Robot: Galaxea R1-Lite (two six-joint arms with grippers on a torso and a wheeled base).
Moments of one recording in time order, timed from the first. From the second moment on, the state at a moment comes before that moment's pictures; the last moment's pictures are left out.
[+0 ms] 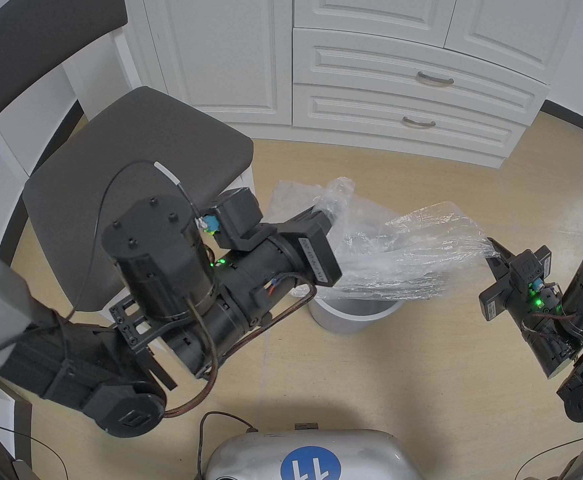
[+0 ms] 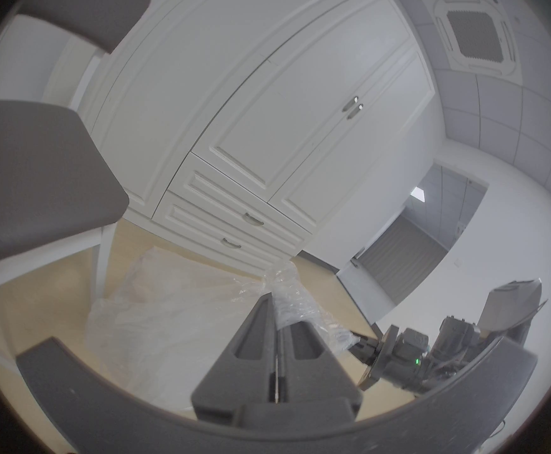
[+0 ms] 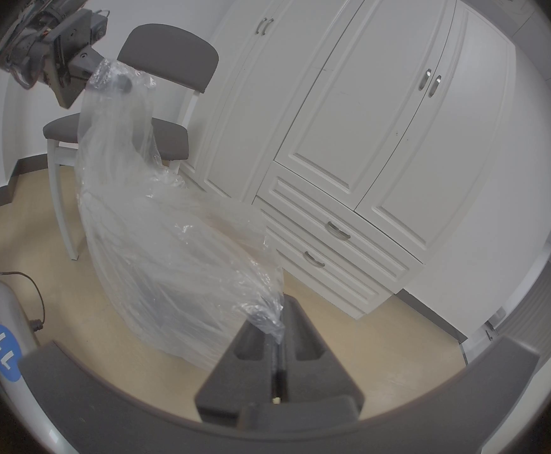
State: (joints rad) left arm -0.83 1.86 -0.79 -1.24 0.09 -0.39; right arm 0.44 1.67 -0.23 -1.55 -0.32 -0.63
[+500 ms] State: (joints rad) left arm -0.82 1.99 -0.86 -1.29 0.10 -0.42; right arm 0.48 1.69 -0.30 -1.55 -0.31 -0.49
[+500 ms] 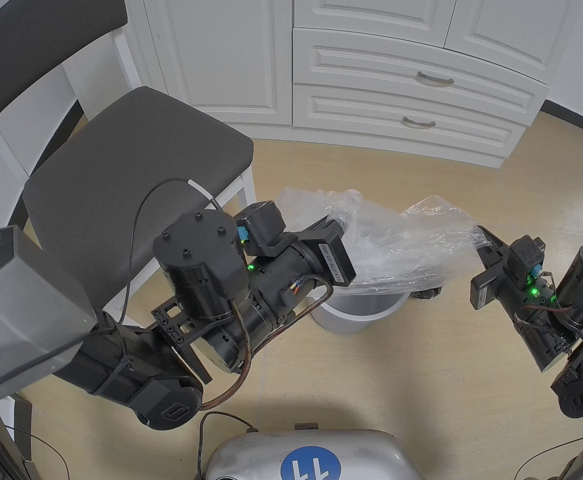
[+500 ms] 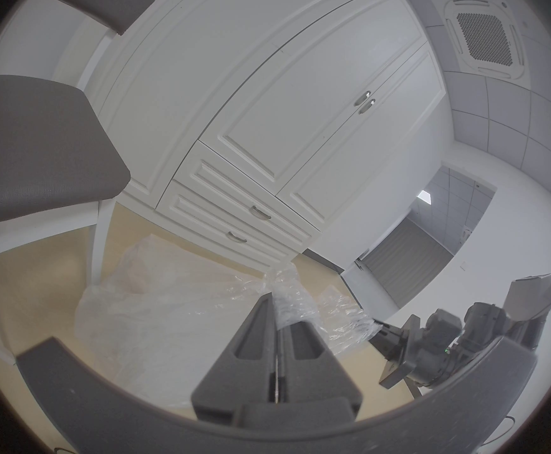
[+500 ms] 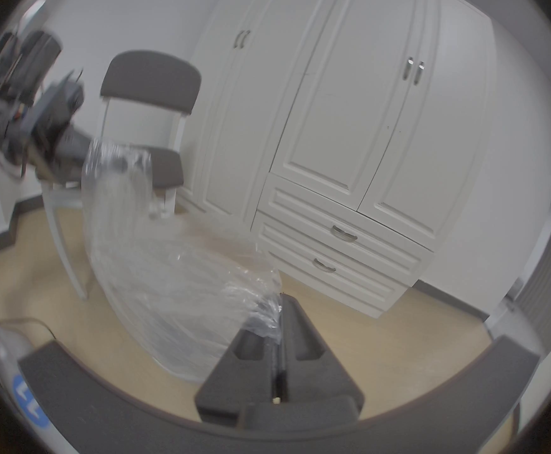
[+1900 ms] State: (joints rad) left arm -0.72 2.22 -1.15 -1.21 0.20 -0.58; right arm 0.36 1.61 -0.69 -0.91 -0.09 0.08
